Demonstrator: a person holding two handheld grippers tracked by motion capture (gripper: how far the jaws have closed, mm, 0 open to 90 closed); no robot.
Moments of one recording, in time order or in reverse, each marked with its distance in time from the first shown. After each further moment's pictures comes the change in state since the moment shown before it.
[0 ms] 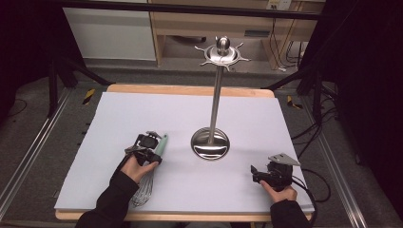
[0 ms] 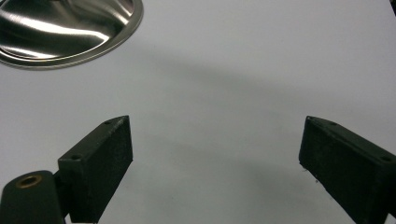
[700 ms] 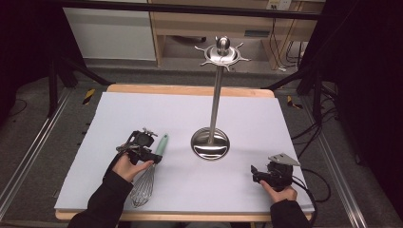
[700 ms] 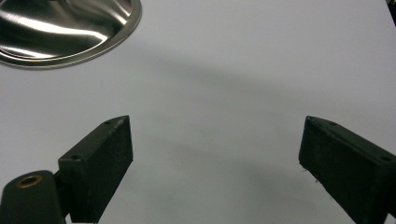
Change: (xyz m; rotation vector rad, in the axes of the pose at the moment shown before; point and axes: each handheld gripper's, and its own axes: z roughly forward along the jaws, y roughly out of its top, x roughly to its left) left arm 0.005 -0.001 -0.032 -0.096 -0.065 0.082; right arm 0.000 0.000 0.000 -0.002 -0.005 -0.004
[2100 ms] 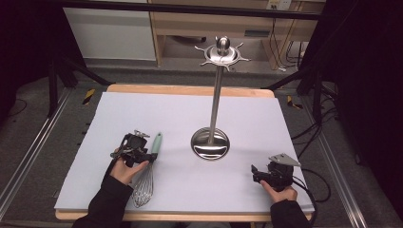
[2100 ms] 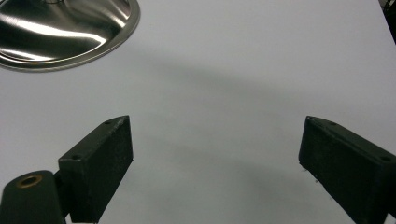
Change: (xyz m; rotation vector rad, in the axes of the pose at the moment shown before) left arm 0.018 -0.022 0.013 -0.127 0.012 -0.084; right arm 0.000 0.000 -0.001 -0.008 -0.009 0.004
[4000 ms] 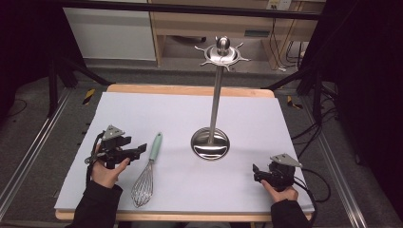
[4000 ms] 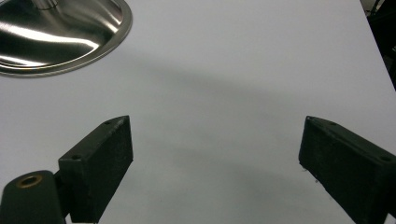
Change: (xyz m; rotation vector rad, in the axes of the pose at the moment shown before) left arm 0.025 -0.014 -0.059 -0.354 -0.033 -0.008; right arm -0.001 0.000 -0.003 -0.016 -0.028 0.004
